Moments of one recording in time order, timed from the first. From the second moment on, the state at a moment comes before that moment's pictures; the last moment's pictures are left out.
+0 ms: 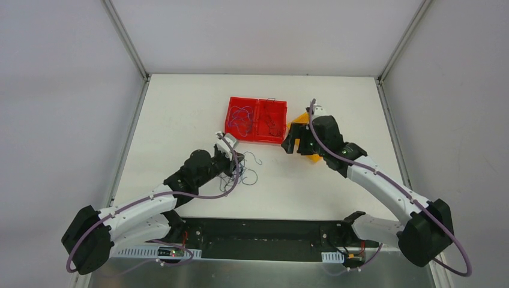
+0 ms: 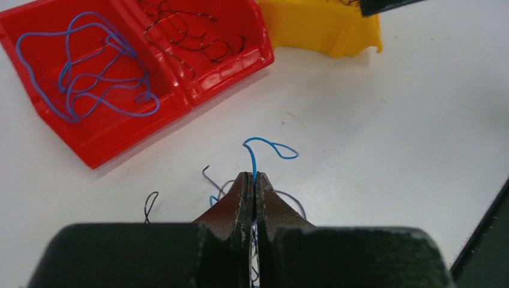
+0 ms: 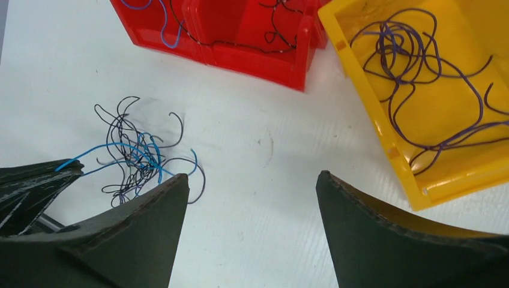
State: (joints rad) left arm -0.76 0.89 0.36 0.31 -0.03 -0.06; right arm 0.59 1.19 0.88 -0.32 -0.01 0.48
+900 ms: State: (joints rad) left arm -0.90 0.92 0.72 0.00 -0.01 -0.15; right arm 0.60 0.93 0.68 -0.29 -0.10 0.54
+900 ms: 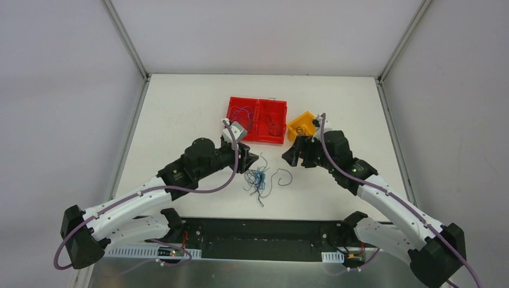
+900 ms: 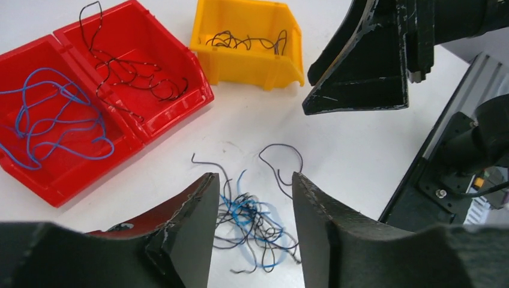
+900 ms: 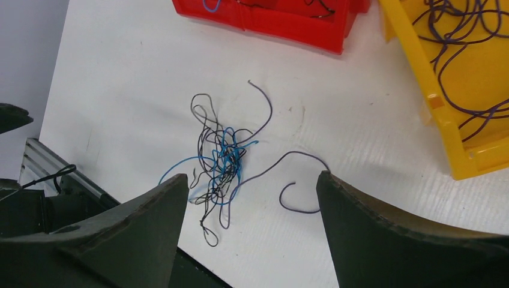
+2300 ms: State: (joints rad) left arm -0.78 1.38 0.77 -0.28 -0.12 -0.55; right arm 0.88 1.32 0.85 -0.35 0.17 0.84
